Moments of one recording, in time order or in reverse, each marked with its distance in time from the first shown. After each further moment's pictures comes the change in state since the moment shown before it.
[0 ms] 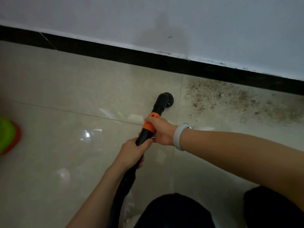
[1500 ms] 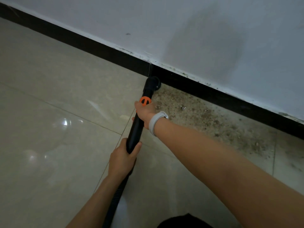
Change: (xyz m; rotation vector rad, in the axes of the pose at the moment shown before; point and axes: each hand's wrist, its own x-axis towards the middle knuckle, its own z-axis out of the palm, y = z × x) left_hand 0.035 0.024 0.219 0.156 0.490 0.103; right_hand 0.031 -0.078 -0.151 -0.246 0.120 -0.216
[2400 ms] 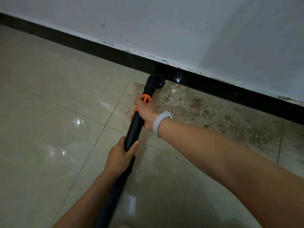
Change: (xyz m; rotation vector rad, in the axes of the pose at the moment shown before) left_hand -0.038 0.025 0.068 0.055 -0.007 0.000; right_hand -0.009 0.028 -0.098 0.139 -0.220 0.034
